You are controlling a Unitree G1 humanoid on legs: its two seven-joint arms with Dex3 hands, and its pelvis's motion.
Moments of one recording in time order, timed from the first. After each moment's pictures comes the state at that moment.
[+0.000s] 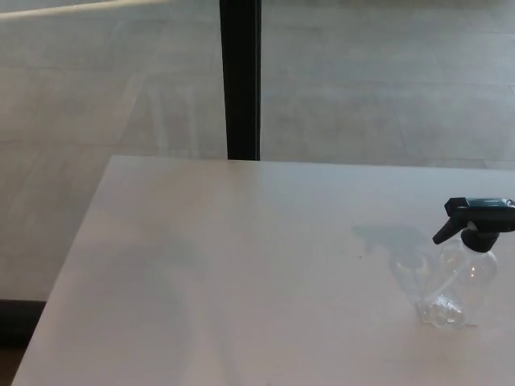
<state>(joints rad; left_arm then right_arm) 0.25 0.62 0.42 1.25 -0.10 -0.09 -0.26 0.20 -0.62 -0.37 1.19 0.04 -0.20 0.20</state>
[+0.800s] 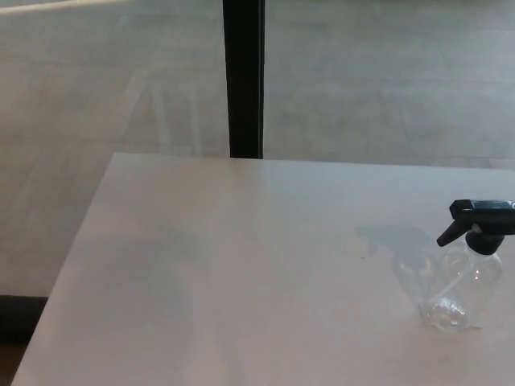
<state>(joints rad) 0.23 0.61 0.44 1.26 -0.11 -0.10 -0.30 -0.21 -0.91 -0.74 0.77 0.25 -0.09 0.24</state>
